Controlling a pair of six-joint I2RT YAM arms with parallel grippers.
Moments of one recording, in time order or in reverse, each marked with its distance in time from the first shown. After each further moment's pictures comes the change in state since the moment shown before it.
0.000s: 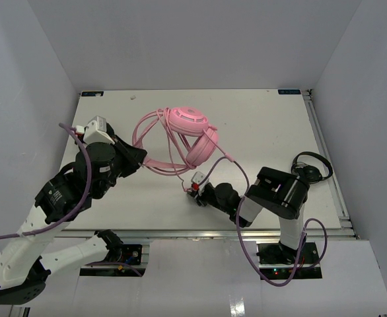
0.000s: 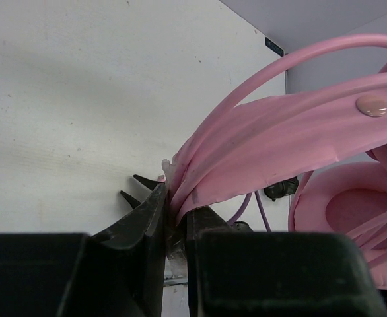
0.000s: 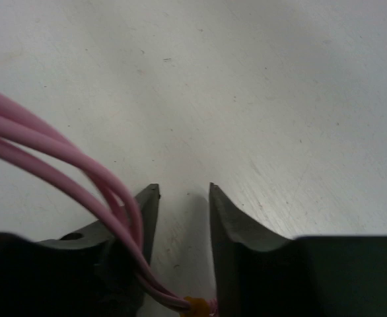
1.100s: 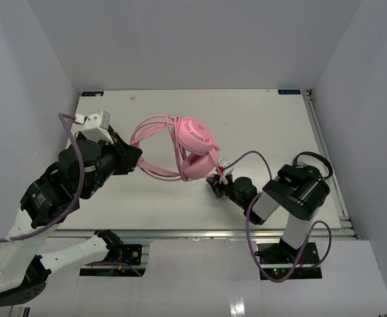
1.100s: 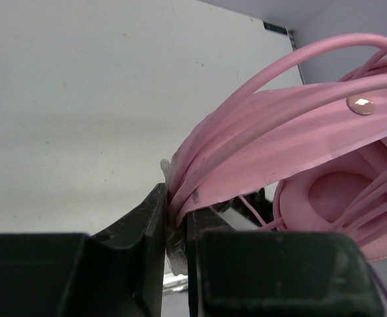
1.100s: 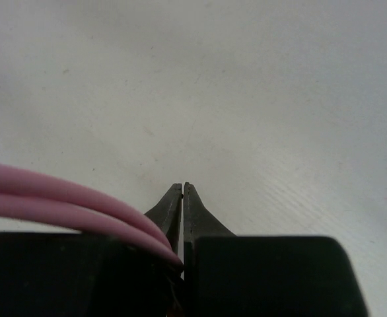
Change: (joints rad) left arm 0.002 0.007 0.126 -0.042 0.056 0.309; right arm -0.176 -0.093 -0.124 0.043 0.003 0.217
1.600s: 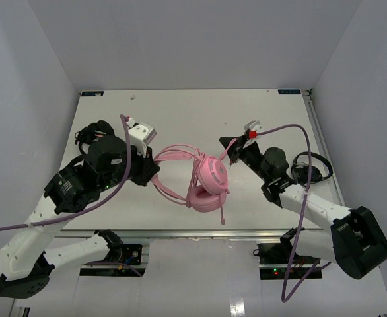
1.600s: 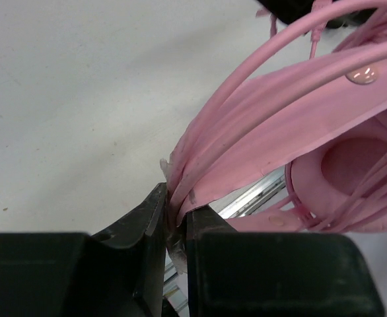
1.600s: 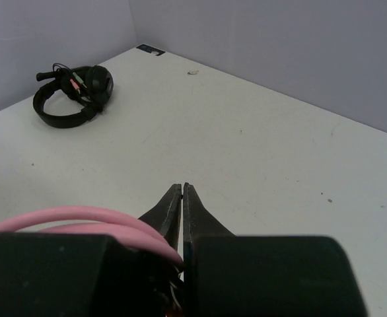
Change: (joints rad) left arm 0.002 0.066 -0.078 -0.014 0.363 0.411; right arm -0.271 -0.640 0.175 -0.454 -0.219 0.055
